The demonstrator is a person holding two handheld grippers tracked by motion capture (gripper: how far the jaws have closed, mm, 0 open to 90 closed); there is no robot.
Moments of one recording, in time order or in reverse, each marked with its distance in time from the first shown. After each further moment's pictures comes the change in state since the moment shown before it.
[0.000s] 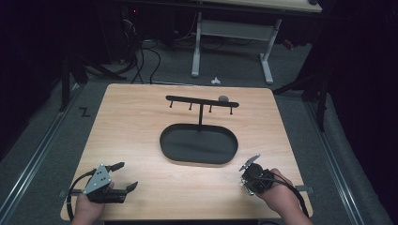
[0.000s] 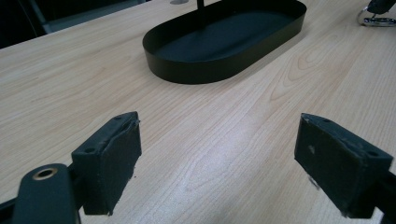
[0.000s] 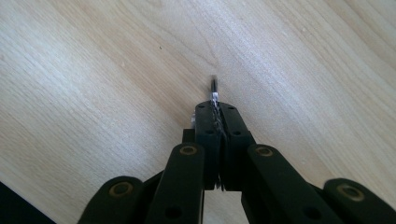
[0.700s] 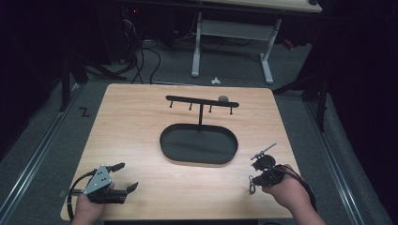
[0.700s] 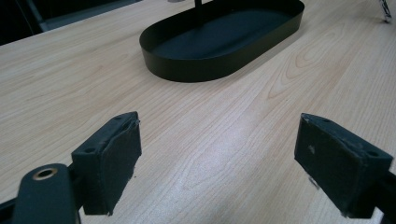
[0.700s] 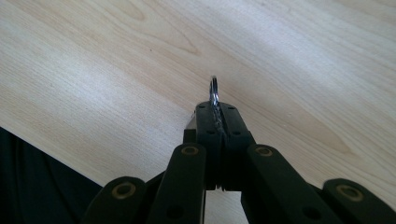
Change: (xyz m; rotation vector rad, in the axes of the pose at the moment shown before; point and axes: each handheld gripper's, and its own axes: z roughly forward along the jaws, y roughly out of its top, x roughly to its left) left arm -0.001 -0.001 0.001 0.005 -0.007 0.001; right arm -0.024 -0.001 -0.034 0.062 0.102 0.265
